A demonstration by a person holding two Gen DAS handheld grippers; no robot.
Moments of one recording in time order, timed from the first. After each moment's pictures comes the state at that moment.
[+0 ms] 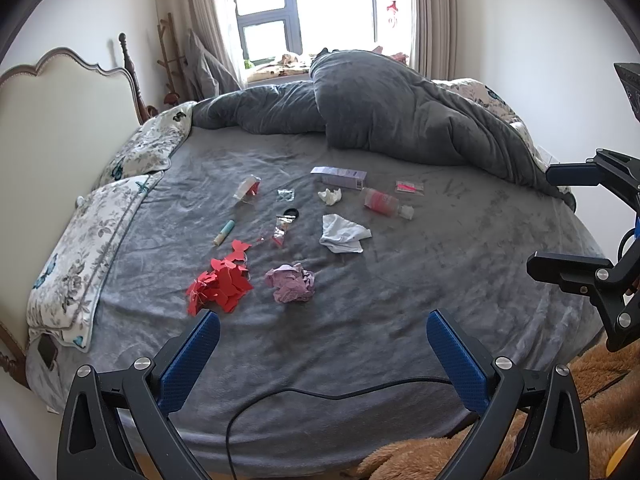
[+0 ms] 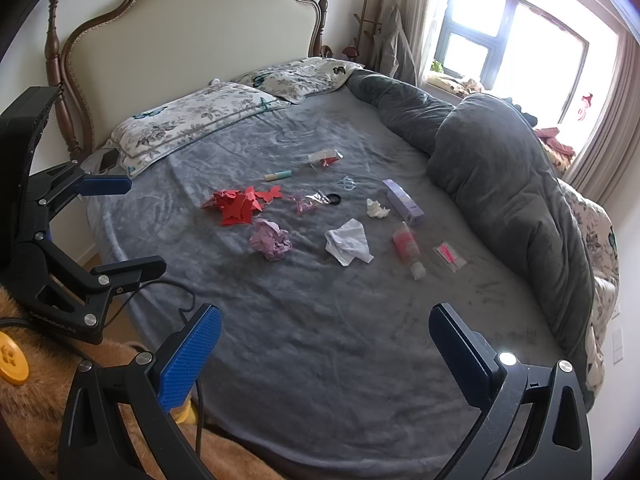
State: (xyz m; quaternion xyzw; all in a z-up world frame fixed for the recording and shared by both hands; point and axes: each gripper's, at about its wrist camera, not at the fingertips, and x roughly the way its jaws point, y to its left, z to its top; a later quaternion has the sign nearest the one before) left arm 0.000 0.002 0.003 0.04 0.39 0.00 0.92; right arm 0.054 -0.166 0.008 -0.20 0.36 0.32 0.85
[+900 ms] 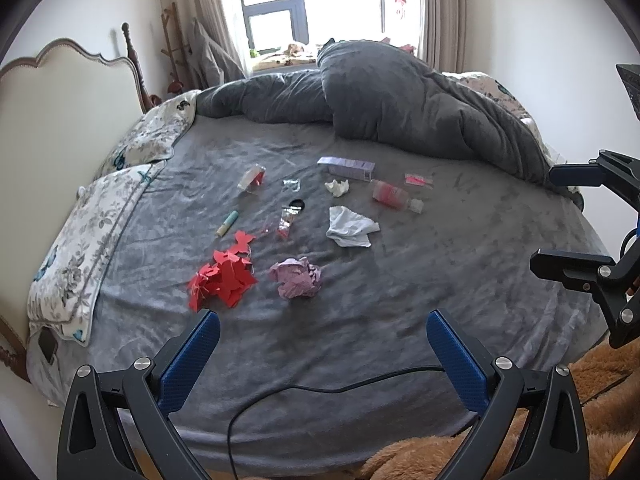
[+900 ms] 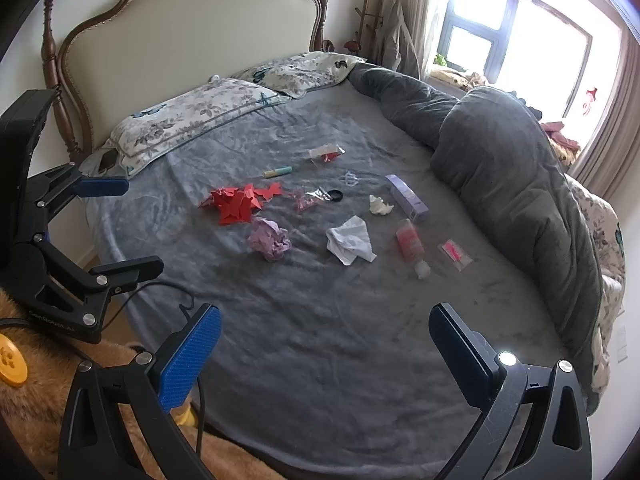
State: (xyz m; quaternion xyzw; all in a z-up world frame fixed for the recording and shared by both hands) left arm 0.006 0.008 -0.006 0.04 0.41 0.01 0.91; right arm 0.058 -0.163 0.004 -0.19 0.37 0.33 0.85
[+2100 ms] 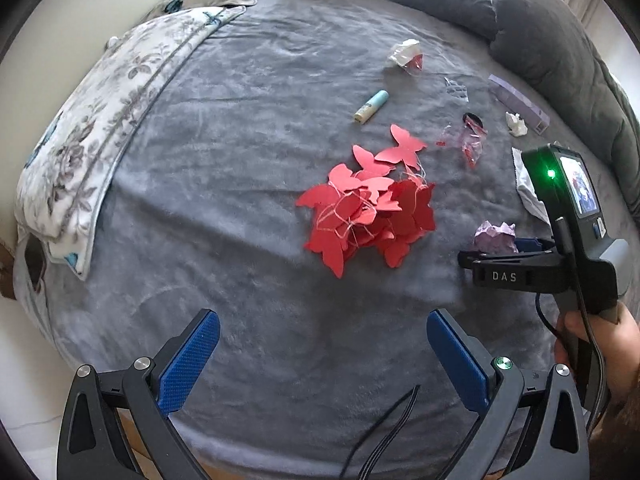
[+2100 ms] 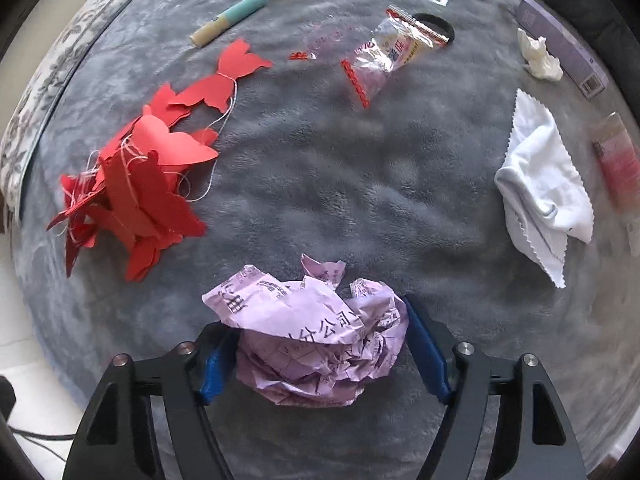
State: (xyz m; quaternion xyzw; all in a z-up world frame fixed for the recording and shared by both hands) left arm 0.118 0.229 -0.128 -0.08 0.59 0.11 0.80; right arm 0.246 0.074 -0.252 -0.12 0.67 0.22 0.70
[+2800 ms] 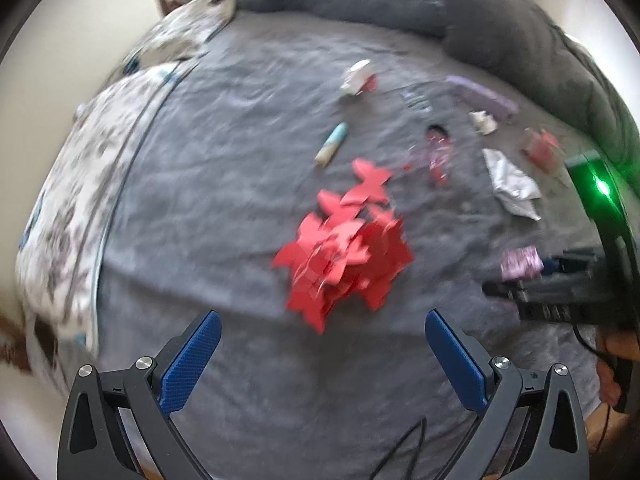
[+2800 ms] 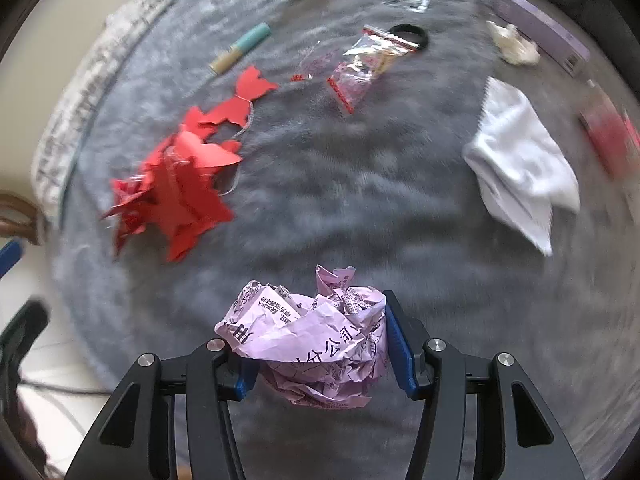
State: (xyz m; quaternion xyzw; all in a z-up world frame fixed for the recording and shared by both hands) left arm 0.153 0.209 -0.113 0.00 0.55 0.05 0.83; right arm 0.232 0.032 -0.203 -0.04 0.66 0.27 0.70
